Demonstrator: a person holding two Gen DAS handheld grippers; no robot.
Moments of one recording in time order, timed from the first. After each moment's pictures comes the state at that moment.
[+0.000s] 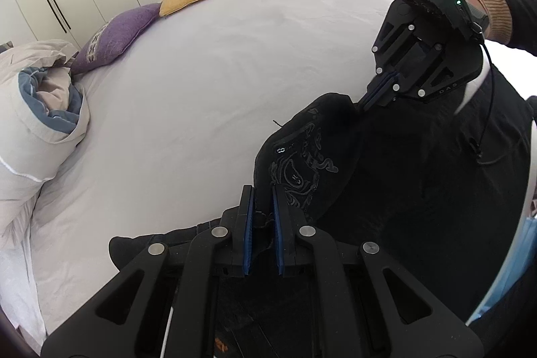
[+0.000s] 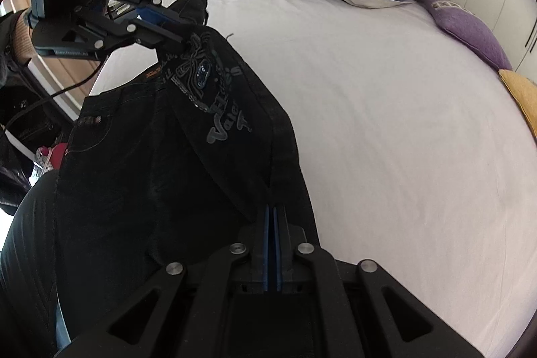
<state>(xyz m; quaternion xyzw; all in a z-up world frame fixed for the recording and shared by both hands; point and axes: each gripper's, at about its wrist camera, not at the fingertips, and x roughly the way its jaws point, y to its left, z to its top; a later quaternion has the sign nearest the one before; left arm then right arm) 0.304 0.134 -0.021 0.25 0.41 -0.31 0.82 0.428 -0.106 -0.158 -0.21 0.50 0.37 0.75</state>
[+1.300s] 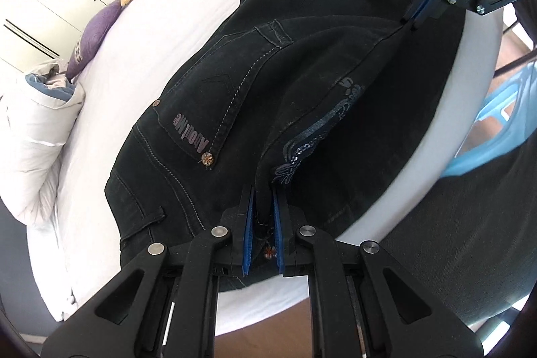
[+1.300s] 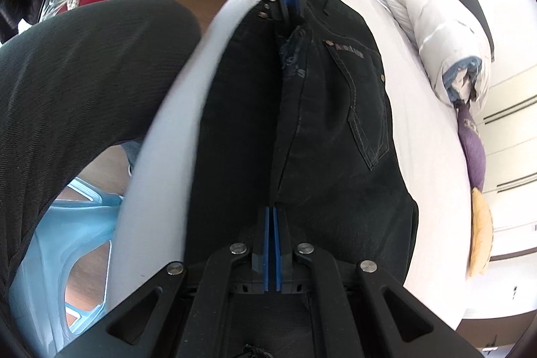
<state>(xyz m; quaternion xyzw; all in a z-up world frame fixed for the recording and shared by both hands) 0.060 0.156 -0.141 0.42 0.42 -0.28 0.75 0.122 0.016 -0.189 -0.51 0.38 0.37 0.68</state>
